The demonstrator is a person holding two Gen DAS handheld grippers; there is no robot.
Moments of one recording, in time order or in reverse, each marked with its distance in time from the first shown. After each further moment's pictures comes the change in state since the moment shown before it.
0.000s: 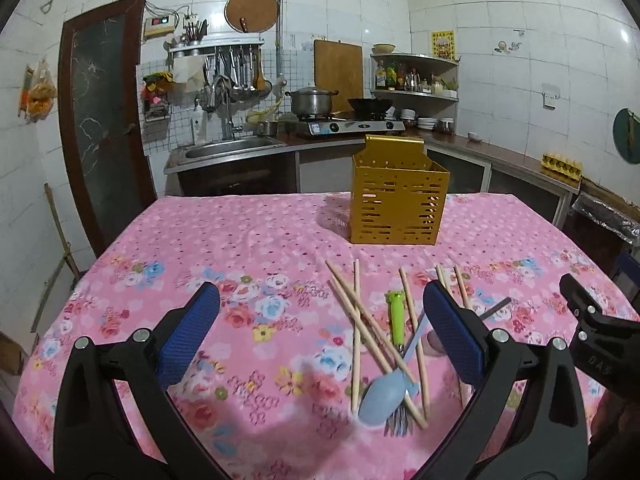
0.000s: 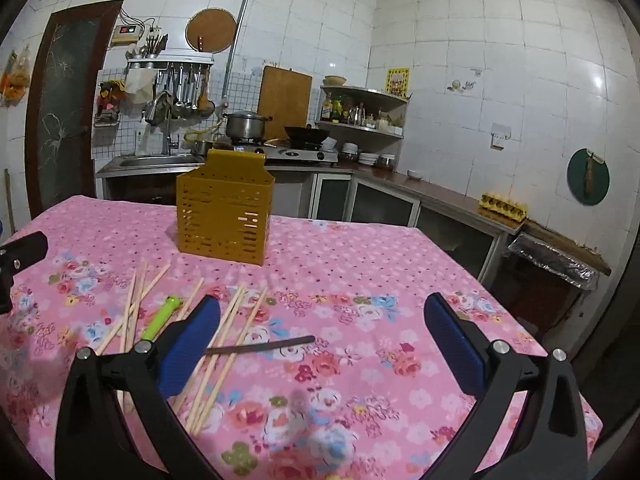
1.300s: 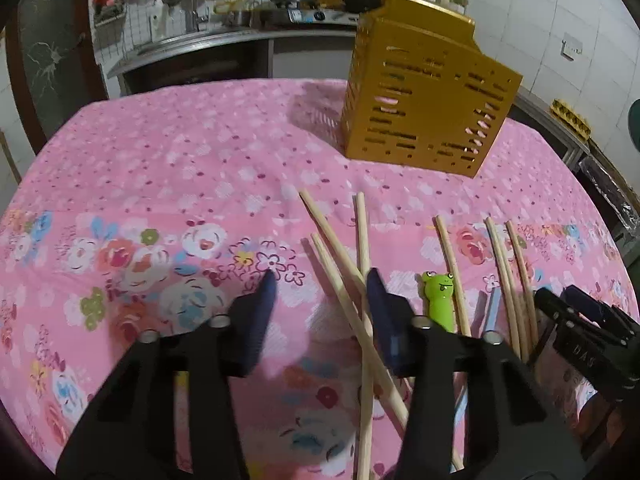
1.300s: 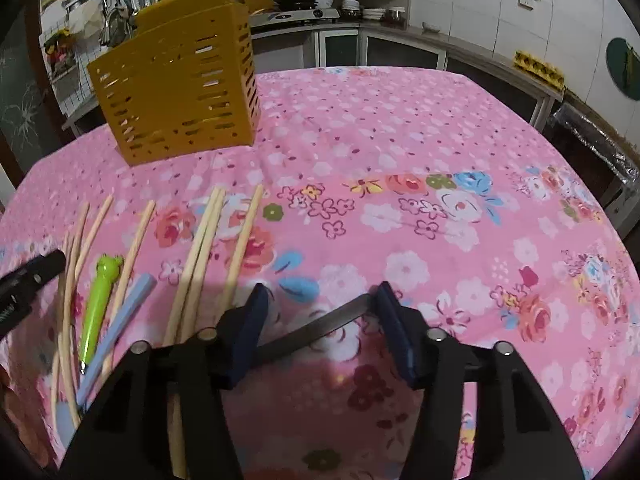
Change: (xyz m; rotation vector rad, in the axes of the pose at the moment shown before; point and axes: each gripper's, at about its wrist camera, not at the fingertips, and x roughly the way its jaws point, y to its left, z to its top) left arm 0.180 0.000 -0.007 -0.041 0.408 -0.115; right arm 0.161 0.016 -0.034 0.163 0.522 0.078
